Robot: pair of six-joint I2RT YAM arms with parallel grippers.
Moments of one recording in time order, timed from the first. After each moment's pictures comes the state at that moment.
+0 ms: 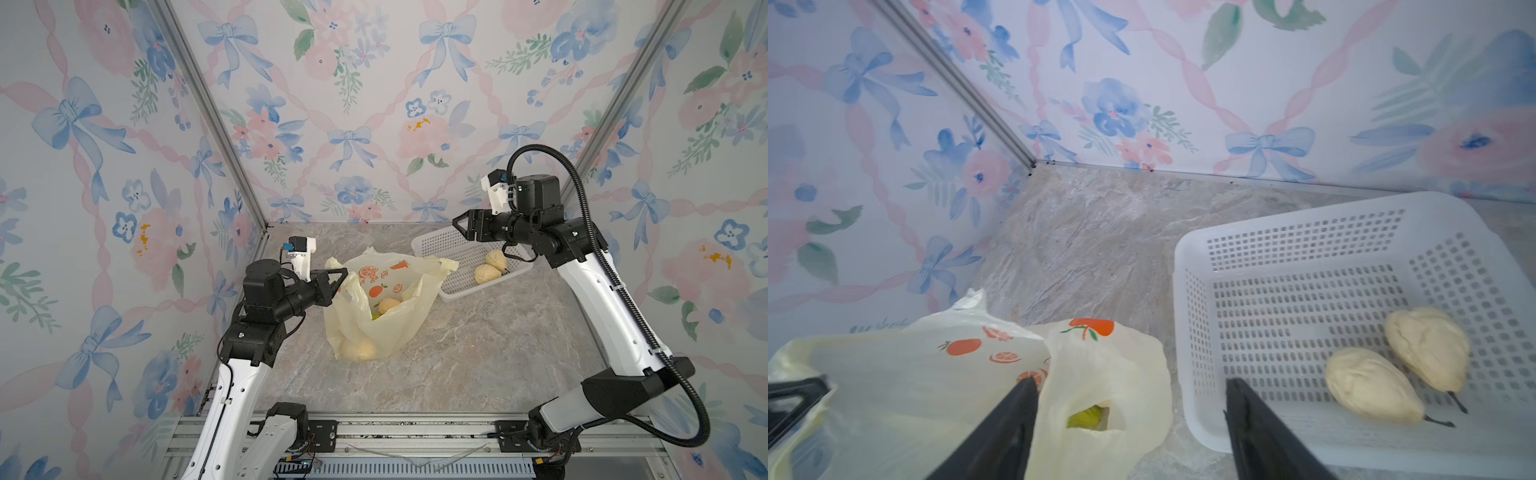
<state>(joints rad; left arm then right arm) -0.10 0.84 0.99 -0.44 0.63 -0.46 0.33 1.56 1.88 -0.92 -0.20 0.27</state>
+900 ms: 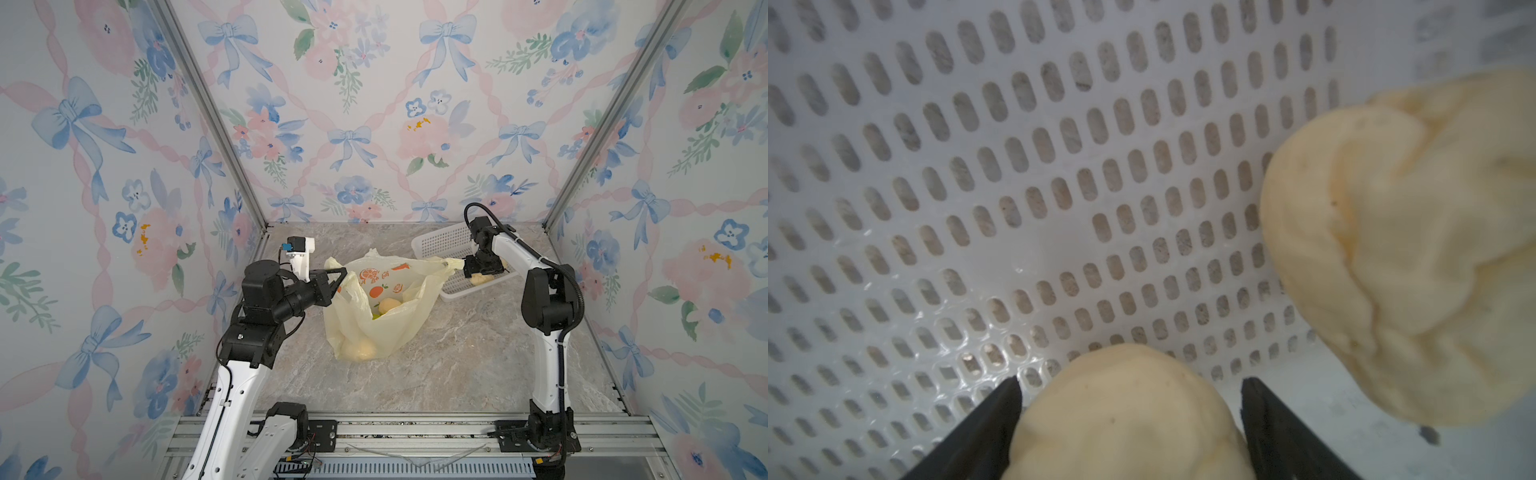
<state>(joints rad) -0.10 0.83 0.99 -0.44 0.61 -0.47 0.20 2.27 1.94 -1.04 0.16 0.07</state>
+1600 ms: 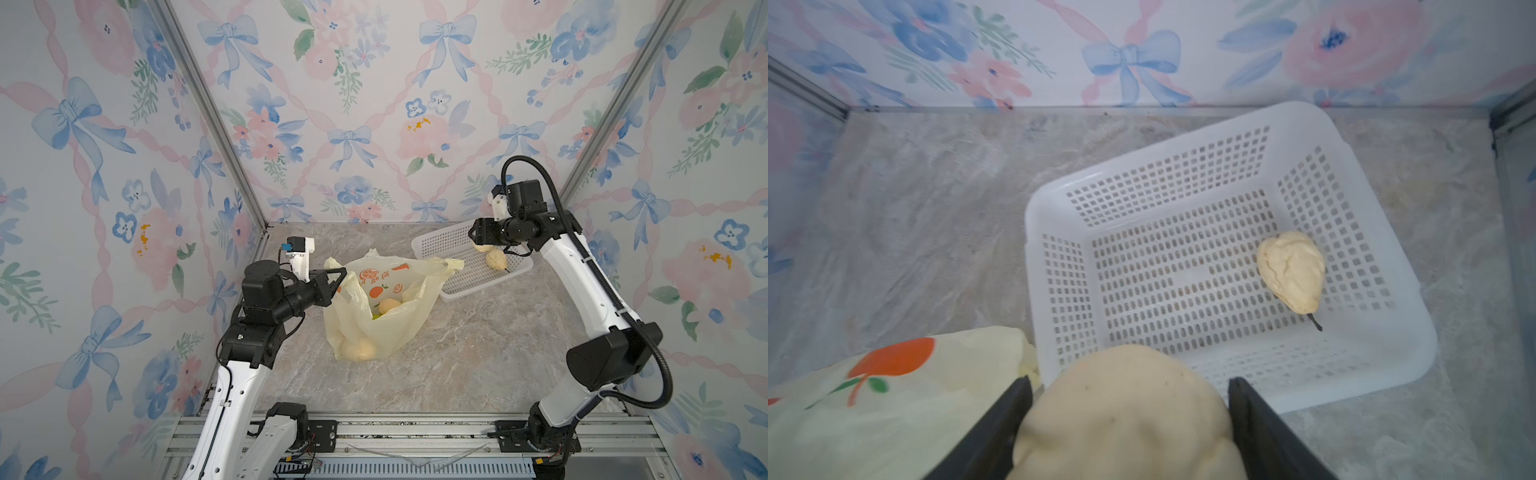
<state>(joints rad) -0.10 0.83 0.99 -0.44 0.61 -0.47 0.29 1.66 1.90 -0.98 -0.11 0.19</state>
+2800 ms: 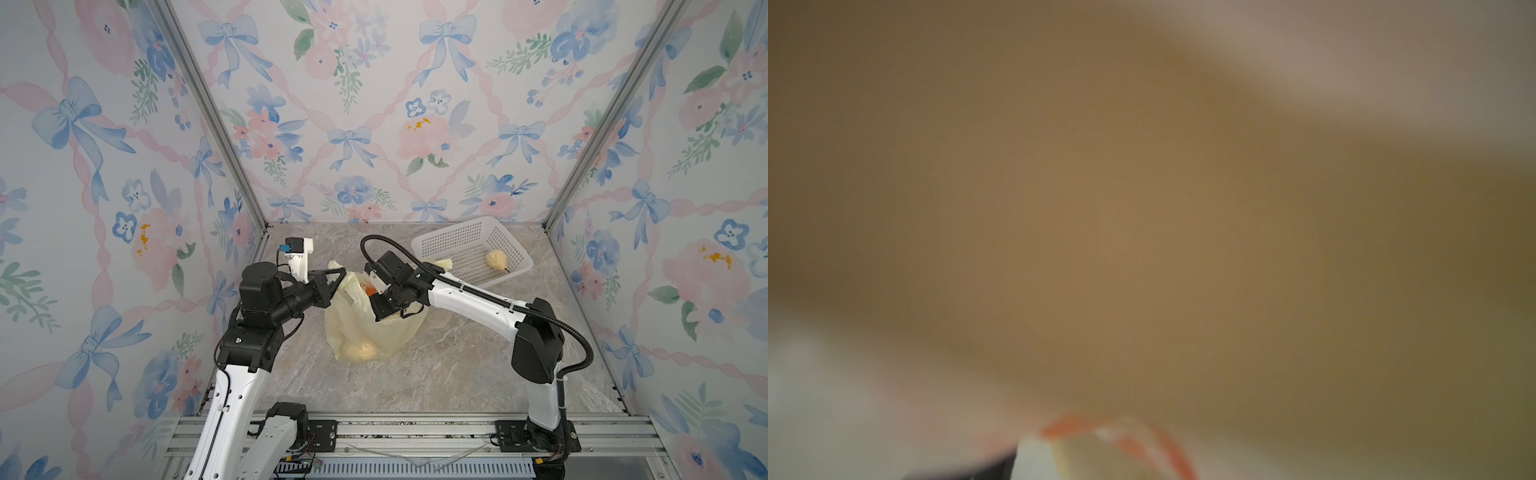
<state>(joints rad) -0.10 0.81 0.99 -0.44 0.61 -0.47 0.93 1.99 1.80 -0.83 -0.11 0.33</state>
